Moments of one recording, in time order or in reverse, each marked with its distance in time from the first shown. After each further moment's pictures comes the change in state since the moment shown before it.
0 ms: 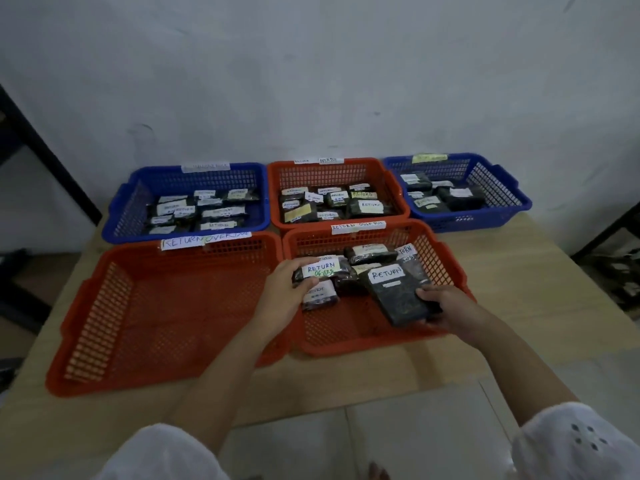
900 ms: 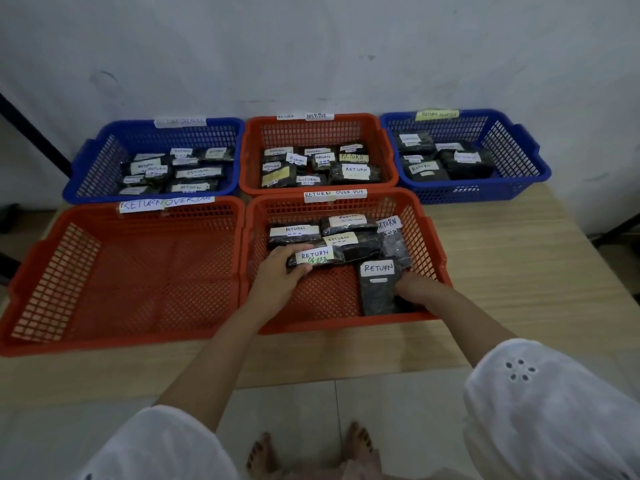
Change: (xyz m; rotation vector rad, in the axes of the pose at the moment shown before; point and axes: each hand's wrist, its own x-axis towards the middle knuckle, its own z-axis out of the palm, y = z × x) left_hand 0.012 0.001 0.079 0.037 0.016 -0.132; right_hand 0.062 0.009 -0.020 -0.889 -0.133 0.000
